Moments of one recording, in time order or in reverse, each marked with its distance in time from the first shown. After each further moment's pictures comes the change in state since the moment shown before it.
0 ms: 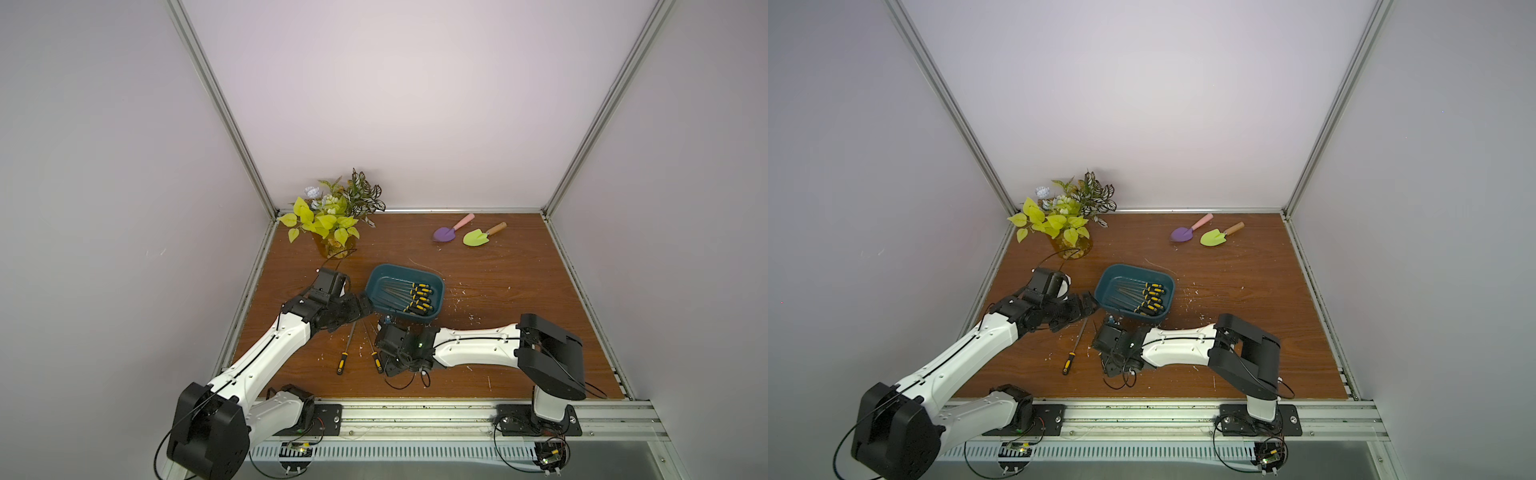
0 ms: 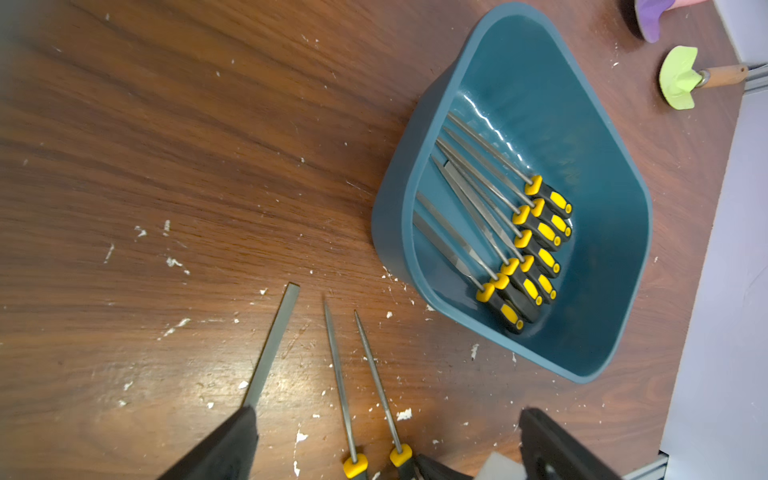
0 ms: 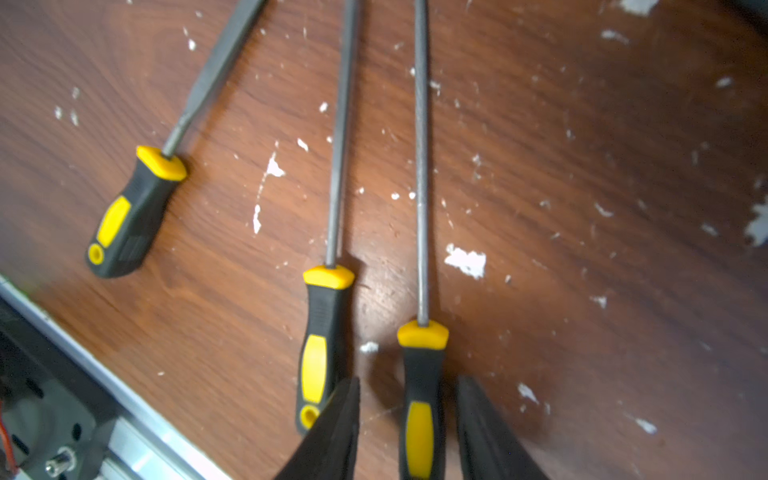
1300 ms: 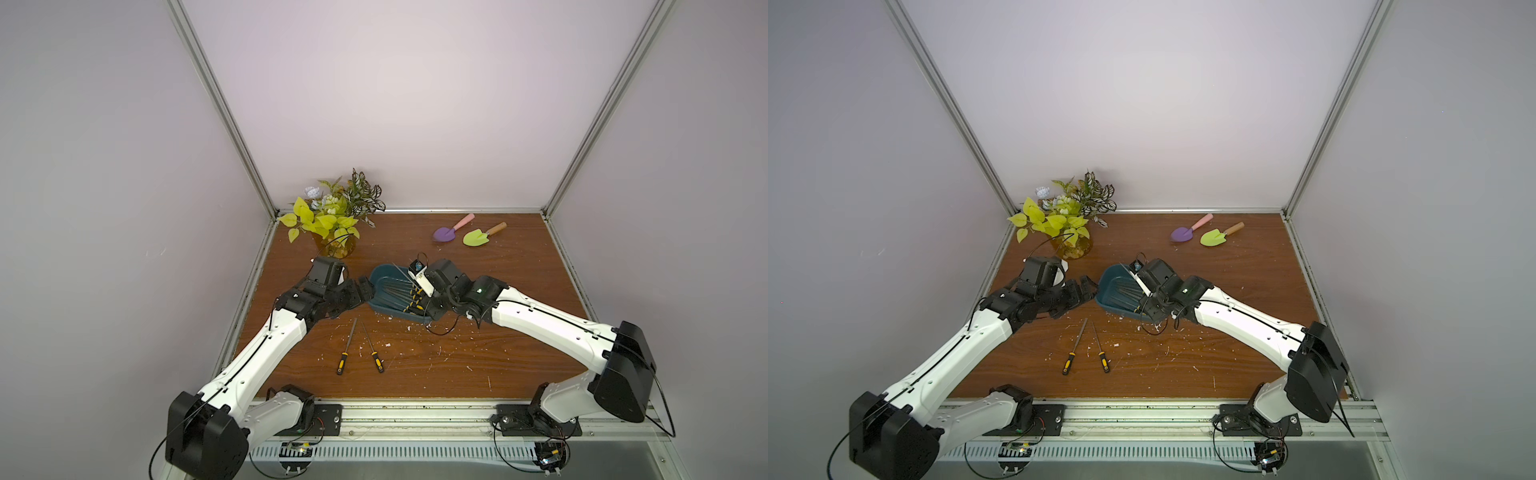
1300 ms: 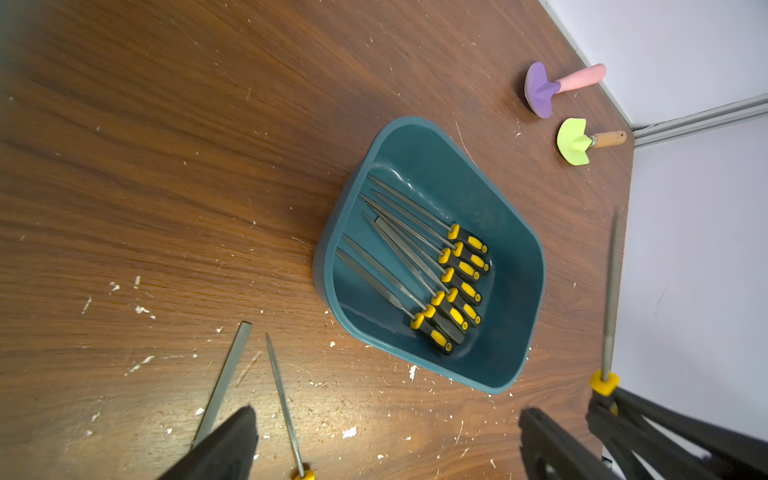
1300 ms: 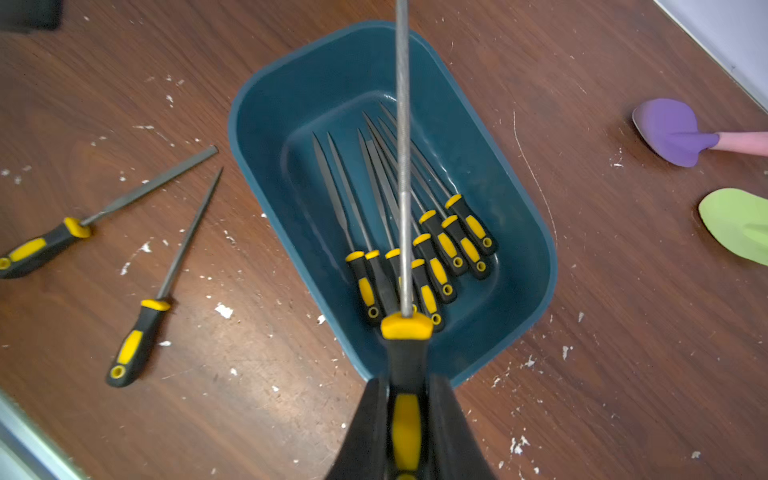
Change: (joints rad) left arm 0.000 0.002 0.129 -0.006 0.006 -0.037; right arm -0.377 -0.322 0.106 -0.244 0.082 -0.752
